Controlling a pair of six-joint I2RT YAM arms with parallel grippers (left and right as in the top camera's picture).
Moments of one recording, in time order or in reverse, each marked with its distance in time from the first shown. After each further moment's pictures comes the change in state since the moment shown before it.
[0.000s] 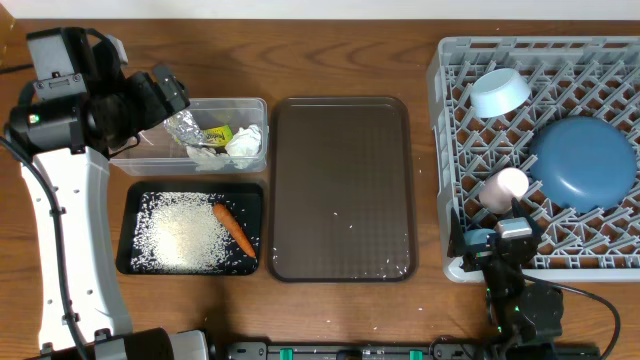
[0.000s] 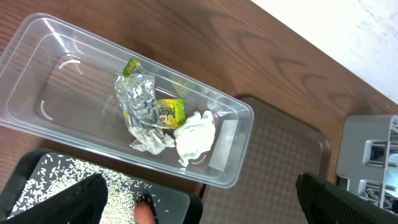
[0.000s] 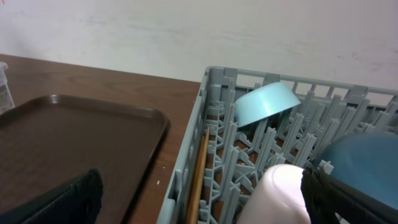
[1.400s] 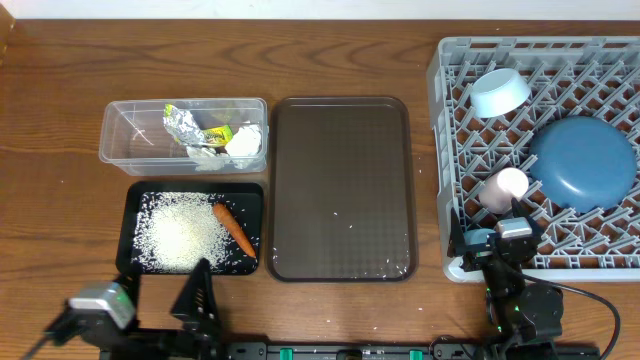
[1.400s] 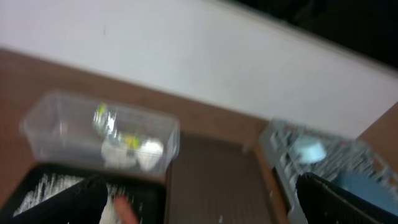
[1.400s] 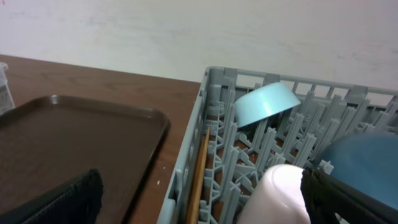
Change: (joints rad) left arm -0.110 -1.261 -0.507 -0.031 0.000 0.000; right arm 0.000 0.000 0.000 0.000 0.000 0.001
